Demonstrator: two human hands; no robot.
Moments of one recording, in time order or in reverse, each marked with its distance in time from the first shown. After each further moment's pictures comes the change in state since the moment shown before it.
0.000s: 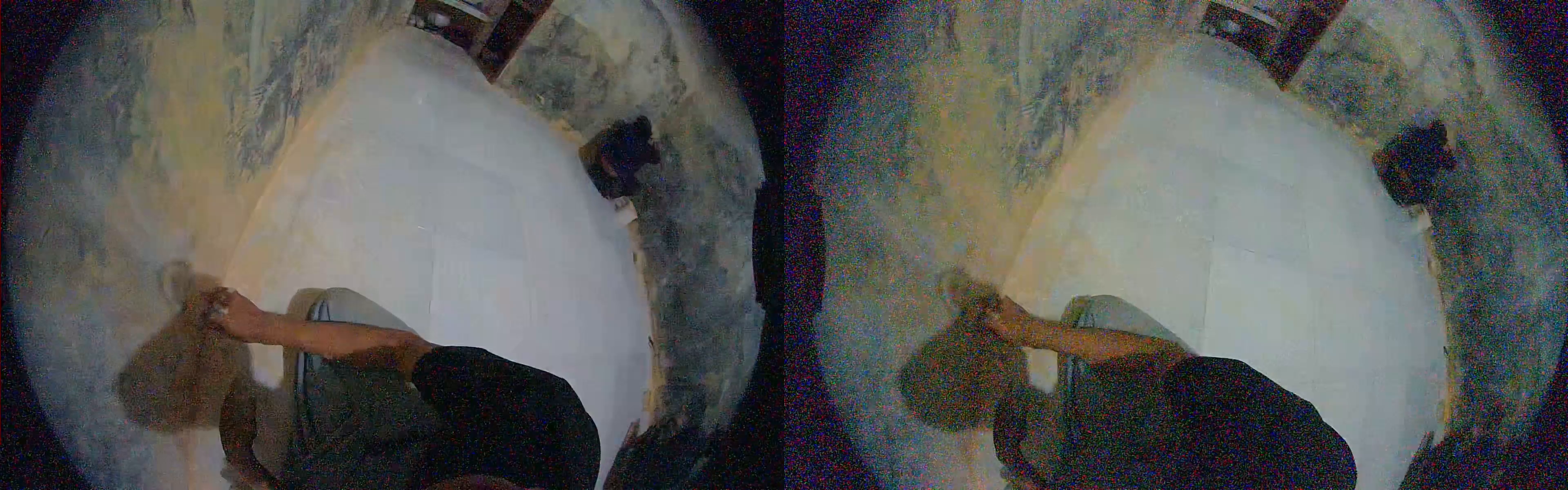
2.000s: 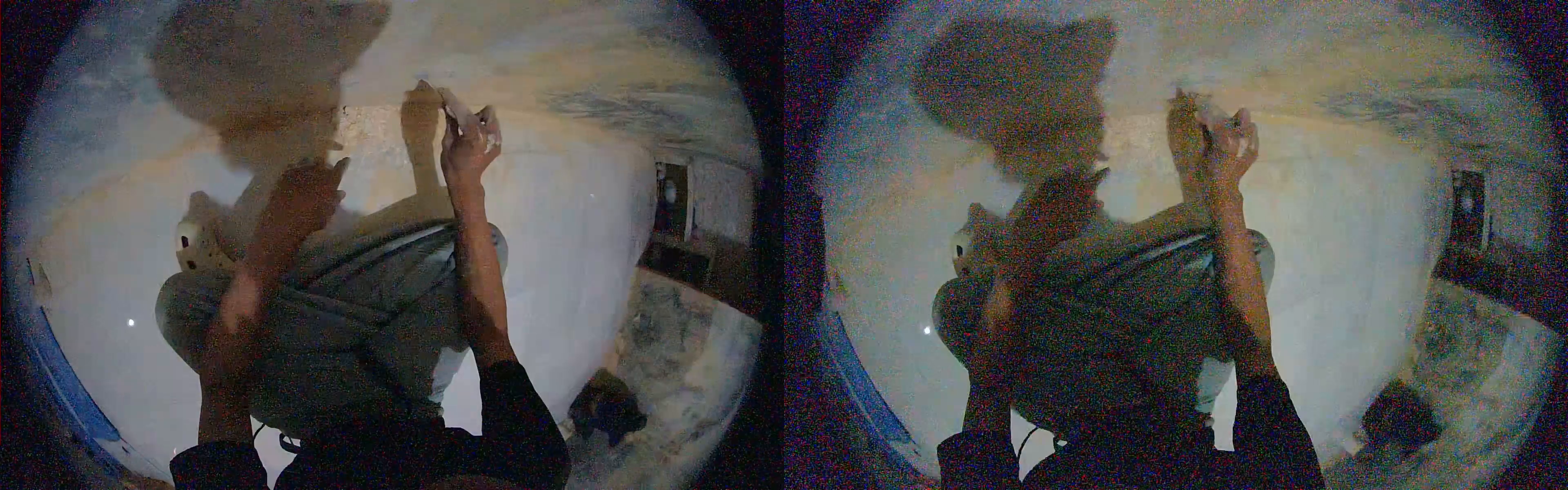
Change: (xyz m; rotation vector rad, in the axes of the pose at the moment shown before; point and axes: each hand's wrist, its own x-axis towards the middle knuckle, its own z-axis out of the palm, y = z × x) left_hand 0.016 -0.014 -0.009 0.035 0.240 0.009; right_hand 0.058 -0.071 -0.085 -0.569 0.274 -0.547
